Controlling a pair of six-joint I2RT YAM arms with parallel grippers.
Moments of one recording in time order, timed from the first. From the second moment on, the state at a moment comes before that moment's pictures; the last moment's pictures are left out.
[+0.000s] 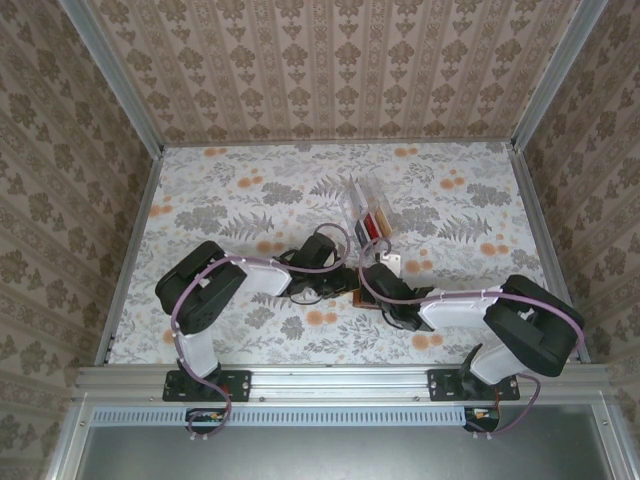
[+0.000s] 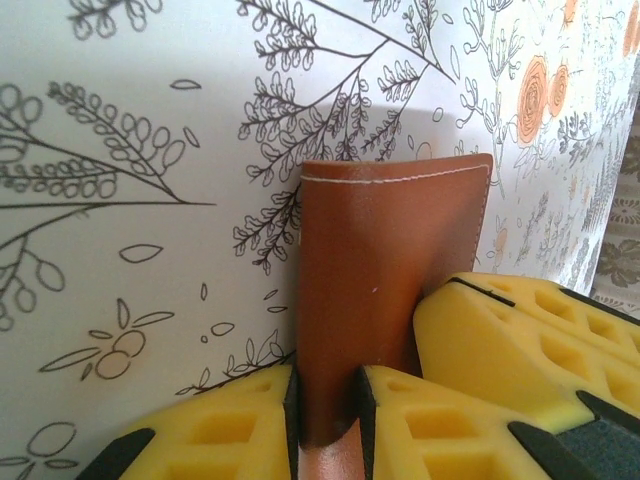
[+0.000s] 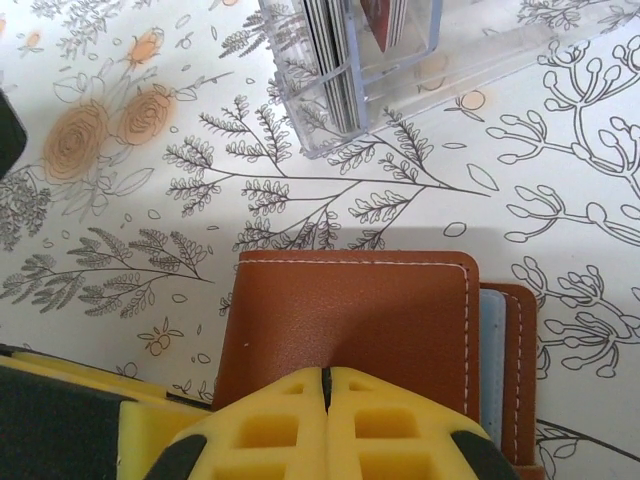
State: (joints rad) left arm -0.87 1.83 0.81 0.21 0.47 -1.02; right arm 0.84 1.49 0.46 0.18 0.38 0.85
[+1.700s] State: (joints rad) left arm -0.93 1.77 0.80 0.12 0.49 -0.86; right arm 0.55 1.18 0.64 -0.66 -0.21 0.85
